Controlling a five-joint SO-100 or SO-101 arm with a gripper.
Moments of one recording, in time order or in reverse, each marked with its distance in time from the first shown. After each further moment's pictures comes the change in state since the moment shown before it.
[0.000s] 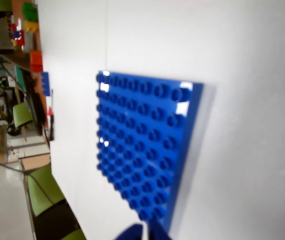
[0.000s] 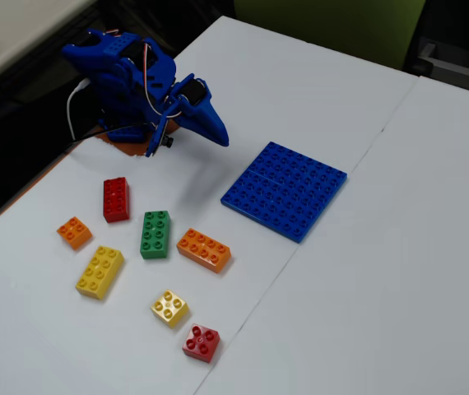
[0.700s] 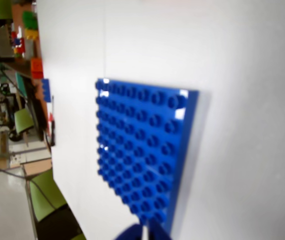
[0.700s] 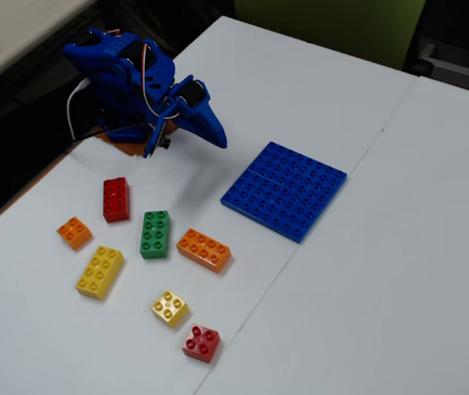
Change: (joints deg) arm 1.2 0.0 0.0 0.0 0.6
